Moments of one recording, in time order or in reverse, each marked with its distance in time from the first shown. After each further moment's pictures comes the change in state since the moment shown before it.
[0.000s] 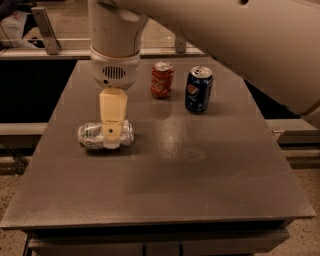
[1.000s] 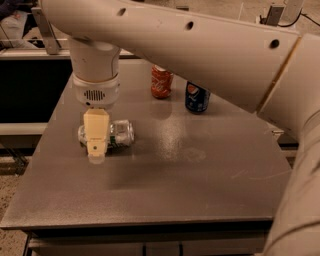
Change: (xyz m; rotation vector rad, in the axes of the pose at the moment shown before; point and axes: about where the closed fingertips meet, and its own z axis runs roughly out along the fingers) arm -0.026 0.000 0.057 -0.062 0.059 0.003
